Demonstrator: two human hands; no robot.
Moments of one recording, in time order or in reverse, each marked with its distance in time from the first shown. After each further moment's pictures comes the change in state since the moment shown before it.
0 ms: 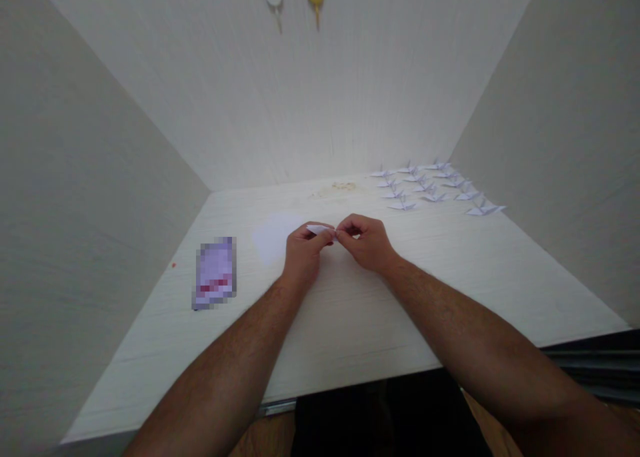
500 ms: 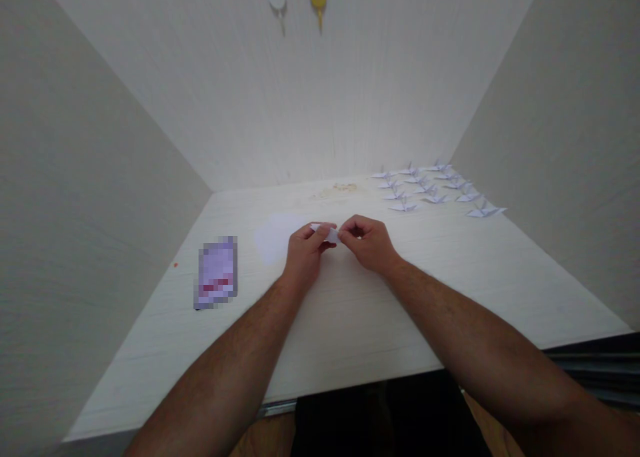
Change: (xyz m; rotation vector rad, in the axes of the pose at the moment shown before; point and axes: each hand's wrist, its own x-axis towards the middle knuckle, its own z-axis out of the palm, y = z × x) left_hand 0.000 0.004 0.001 -0.107 -0.038 -0.065; right_hand -0.001 0.001 0.000 0.077 0.013 0.063
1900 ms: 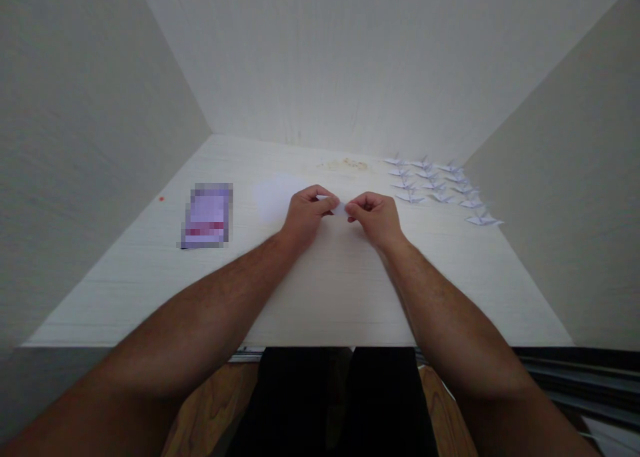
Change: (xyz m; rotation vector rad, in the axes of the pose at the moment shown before) left_hand 0.011 -0.009 0.000 0.029 0.055 0.079; right_hand 0.010 0.012 -0.011 0.058 -0.068 0.202
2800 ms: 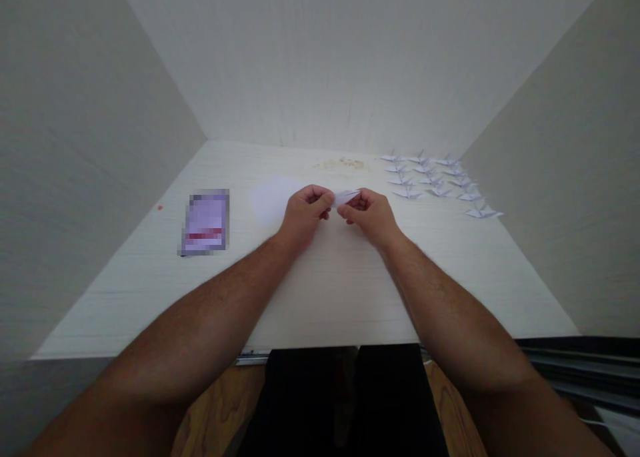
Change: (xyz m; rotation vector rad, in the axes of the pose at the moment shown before) left_hand 0.000 0.002 0.000 0.043 -0.029 -0.013; right_hand 0.001 -0.004 0.002 0.139 -0.090 0.033
